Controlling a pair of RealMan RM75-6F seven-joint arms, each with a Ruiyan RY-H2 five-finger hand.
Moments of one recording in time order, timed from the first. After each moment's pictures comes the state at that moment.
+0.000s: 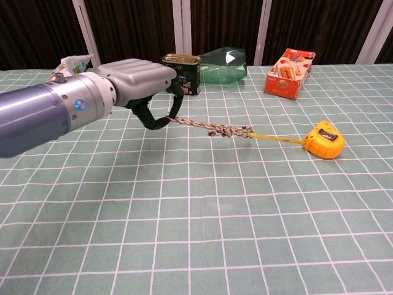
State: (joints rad) left arm -0.98 -1.61 -0.15 -1.55 0.95 1.07 0.69; right arm 0.07 -1.11 0.13 -1.68 -1.33 1.40 0.12
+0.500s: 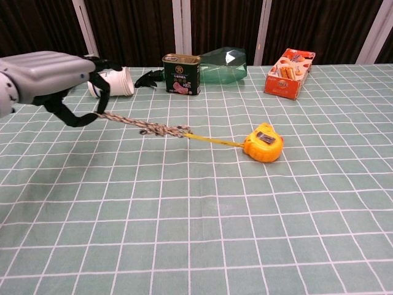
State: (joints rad) left arm -0.78 -1.38 -0.02 -1.69 1.08 1.21 0.57; right arm 0.07 -1.12 0.12 -1.68 -1.34 1.41 0.10
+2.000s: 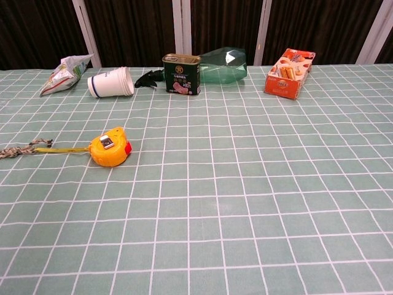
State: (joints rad) left arm -0.46 -1.14 -0.04 -1.53 1.00 1.27 0.27; right arm 0.08 -1.13 0.11 -1.68 -1.36 1.41 0.07
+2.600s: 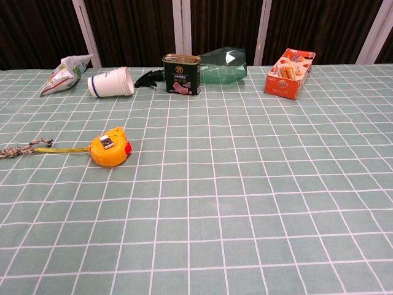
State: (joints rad) left arm -0.25 -1.12 0.04 -1.83 1.32 1.57 0.20; right arm 0.09 -1.12 0.08 -1.67 -1.44 1.40 0.04
